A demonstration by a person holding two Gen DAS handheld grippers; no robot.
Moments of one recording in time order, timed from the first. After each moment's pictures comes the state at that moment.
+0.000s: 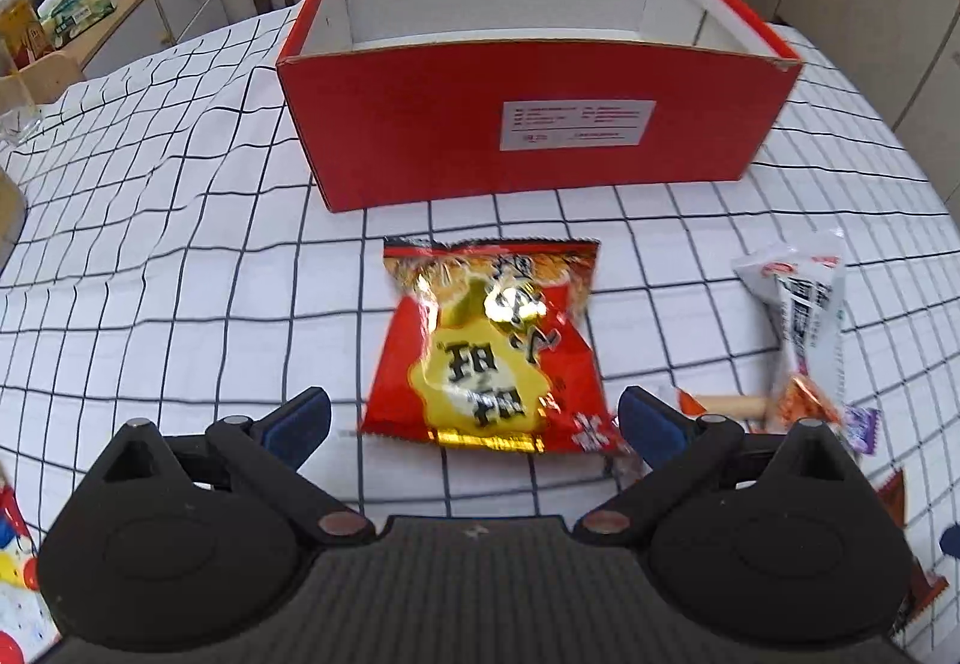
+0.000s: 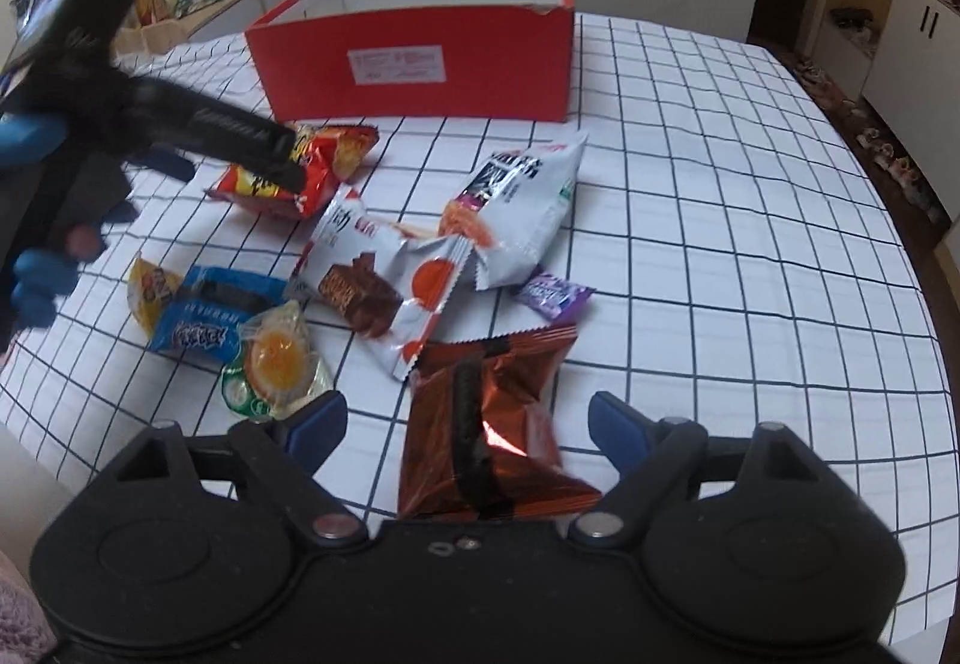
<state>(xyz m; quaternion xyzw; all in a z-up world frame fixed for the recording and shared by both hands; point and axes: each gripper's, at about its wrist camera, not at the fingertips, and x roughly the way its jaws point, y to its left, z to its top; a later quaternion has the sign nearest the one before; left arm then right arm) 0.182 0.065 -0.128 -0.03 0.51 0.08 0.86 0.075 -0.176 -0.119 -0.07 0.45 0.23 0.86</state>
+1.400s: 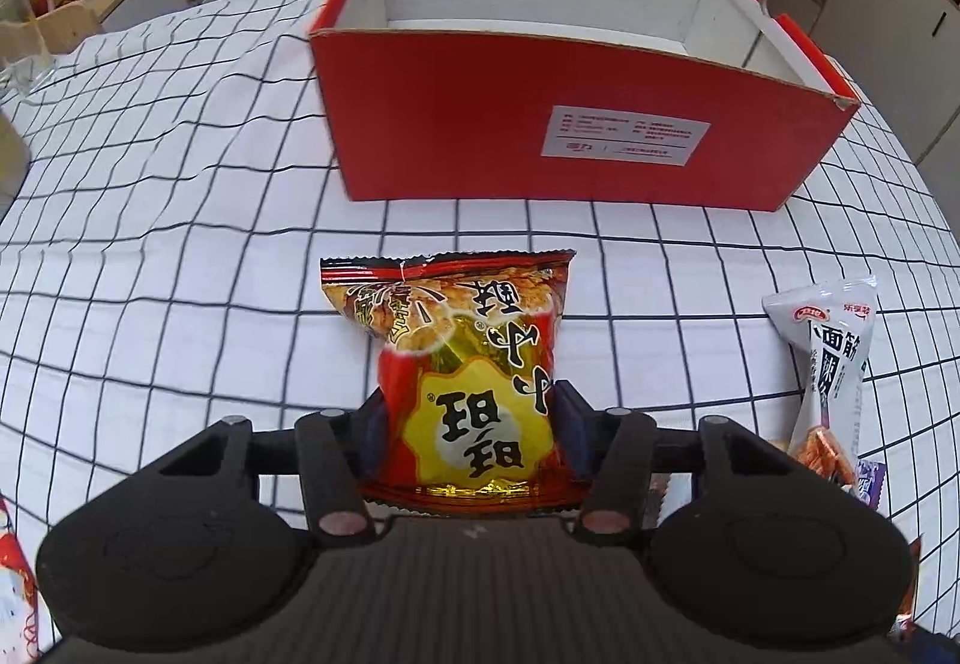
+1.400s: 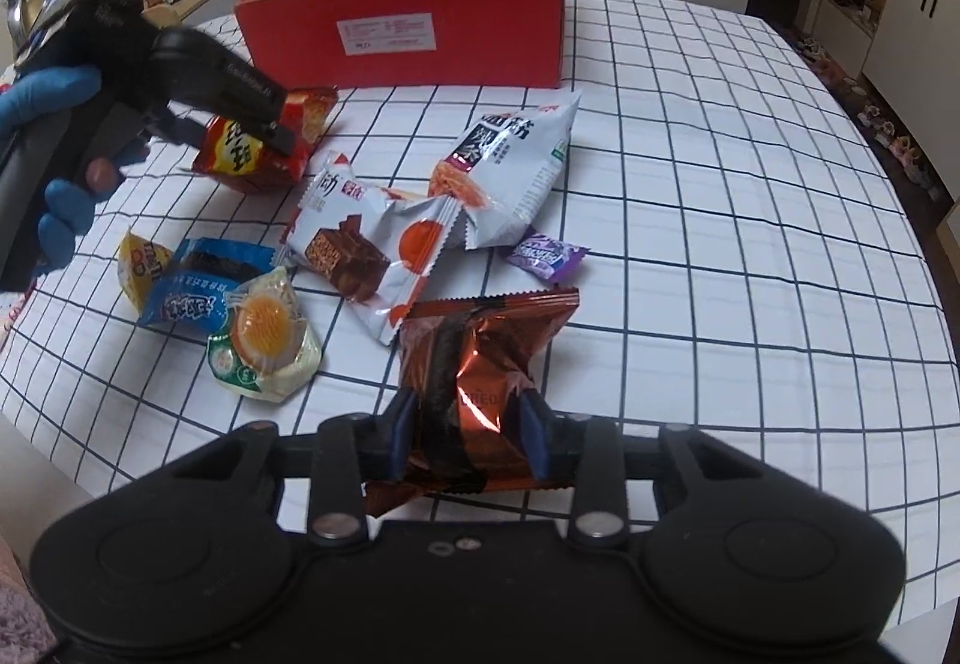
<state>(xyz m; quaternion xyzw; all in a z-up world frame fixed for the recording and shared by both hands) 0.191 0.082 -0.134 -0.09 0.51 0.10 0.85 0.072 -0.189 -0.125 -0.06 0.46 0.22 0.86</state>
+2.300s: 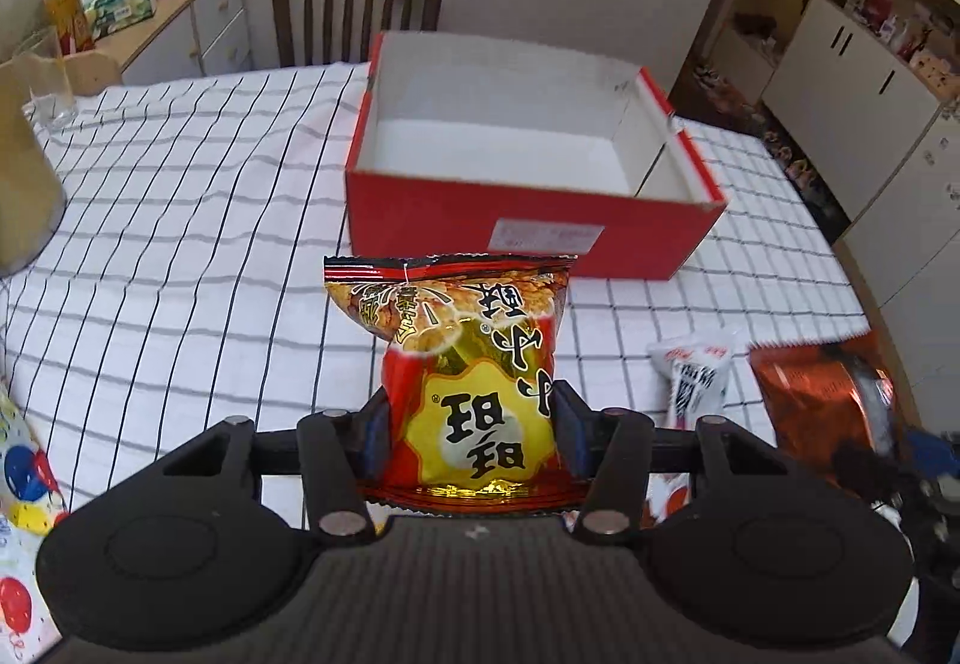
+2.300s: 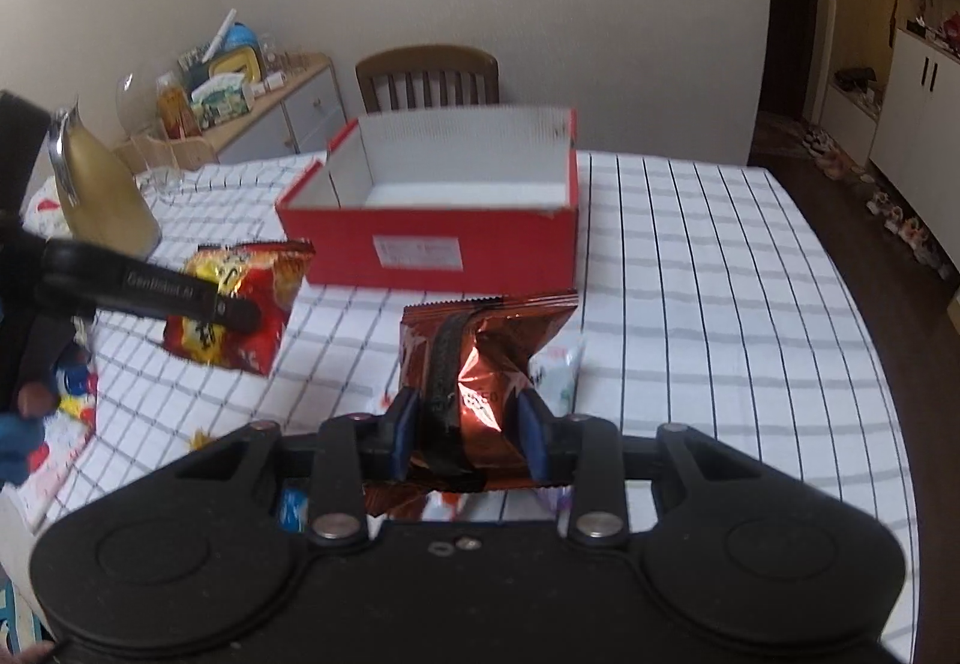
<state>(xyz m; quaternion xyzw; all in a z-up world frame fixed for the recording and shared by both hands) 0.142 0.078 -0.032 -0.11 0.45 0.07 0.88 0.120 -0.174 -0.021 -0.04 0.37 0.25 0.90</state>
